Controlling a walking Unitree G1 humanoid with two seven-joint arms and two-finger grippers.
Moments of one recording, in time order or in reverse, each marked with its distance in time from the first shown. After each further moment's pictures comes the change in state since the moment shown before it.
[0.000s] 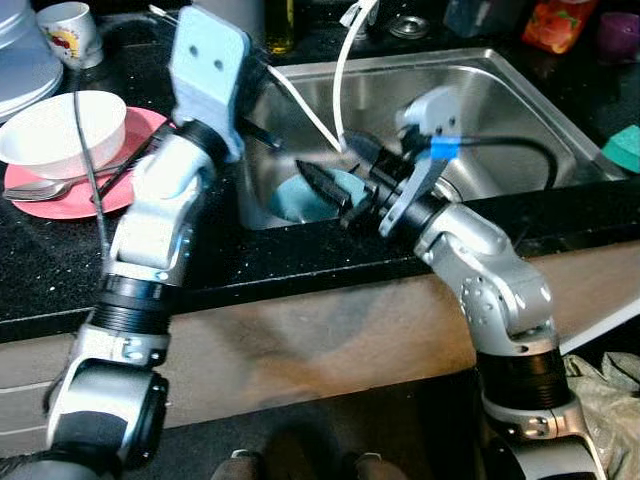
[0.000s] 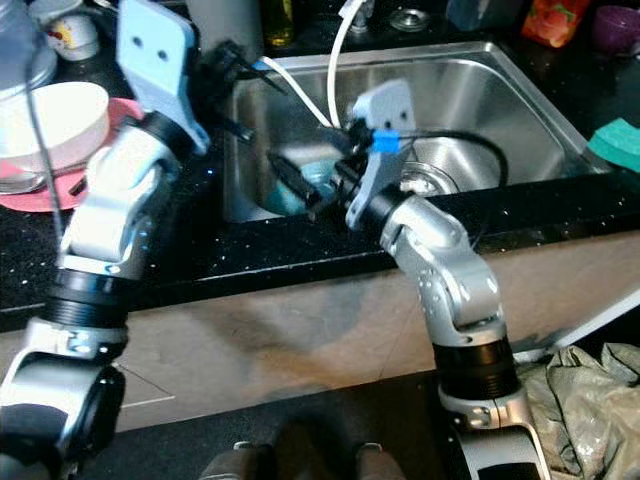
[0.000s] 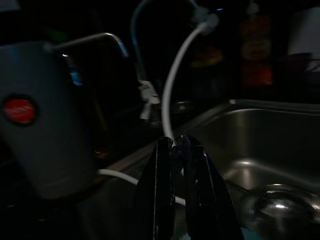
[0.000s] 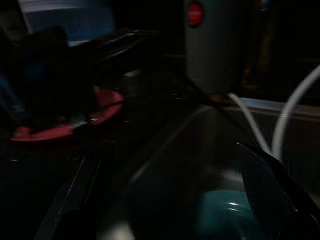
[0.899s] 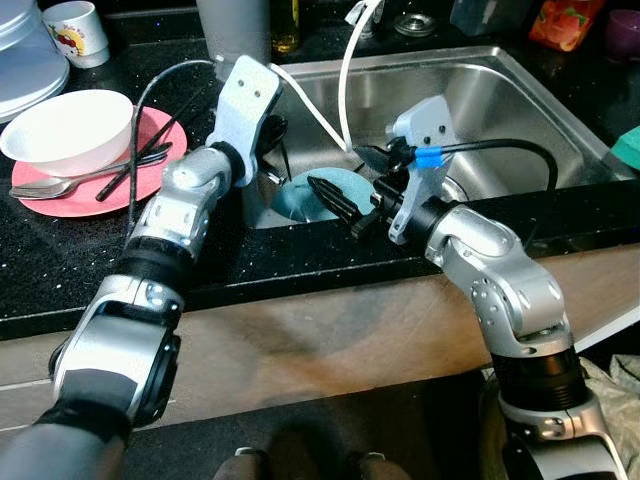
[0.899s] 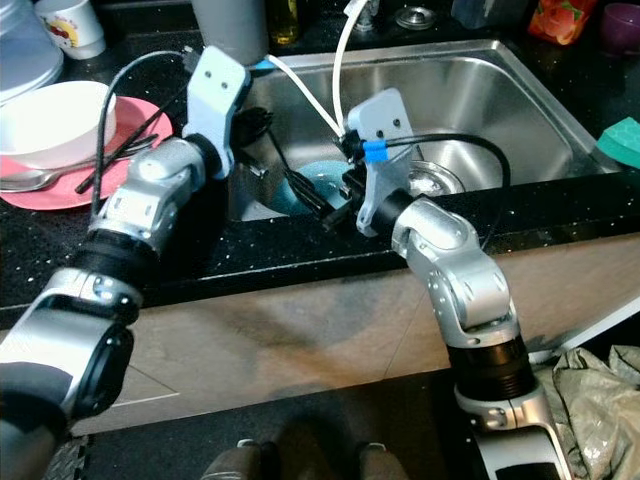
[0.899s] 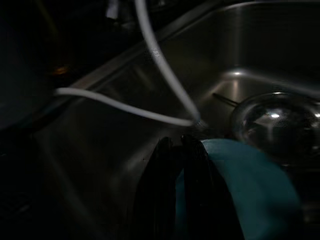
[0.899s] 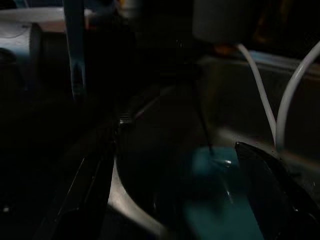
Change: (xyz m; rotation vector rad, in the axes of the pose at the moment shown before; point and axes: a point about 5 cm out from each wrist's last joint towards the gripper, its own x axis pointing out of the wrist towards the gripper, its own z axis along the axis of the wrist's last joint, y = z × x) left arm 0.025 -0.005 -0.065 0.007 0.354 -0.140; right arm -0.005 -0.003 -0.016 -0.097 0.208 0.004
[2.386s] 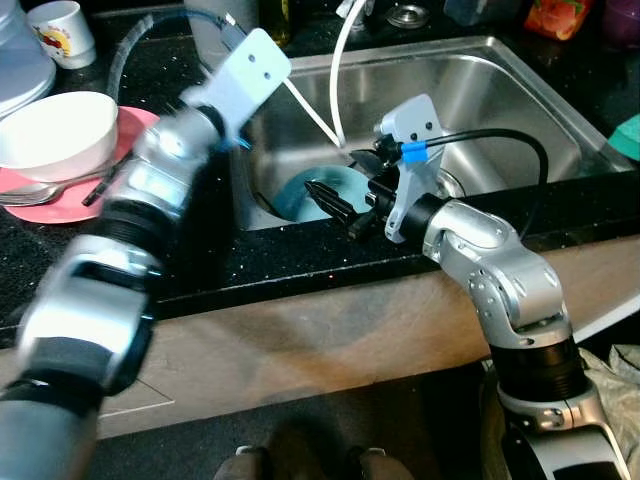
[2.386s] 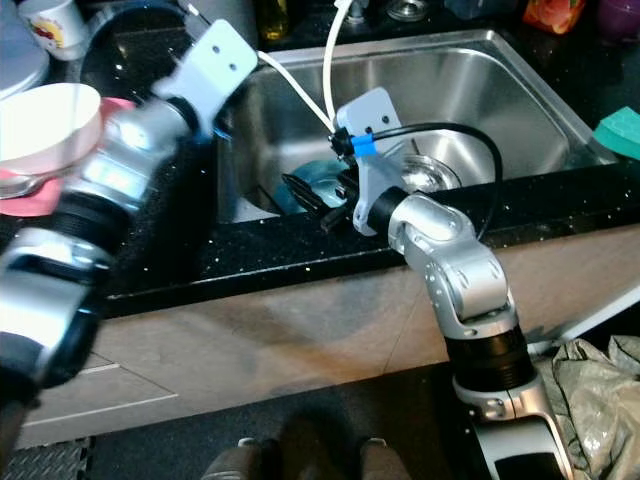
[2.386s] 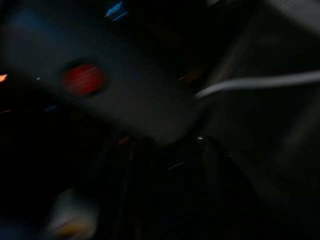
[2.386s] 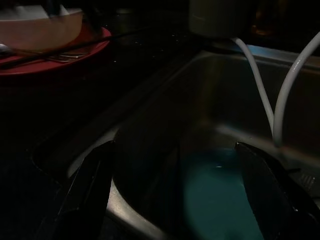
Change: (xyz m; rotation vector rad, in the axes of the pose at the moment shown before) left arm -0.025 0.073 0.044 0.676 0.075 0.300; right arm 0.005 0.001 0.005 0.010 0.014 0.017
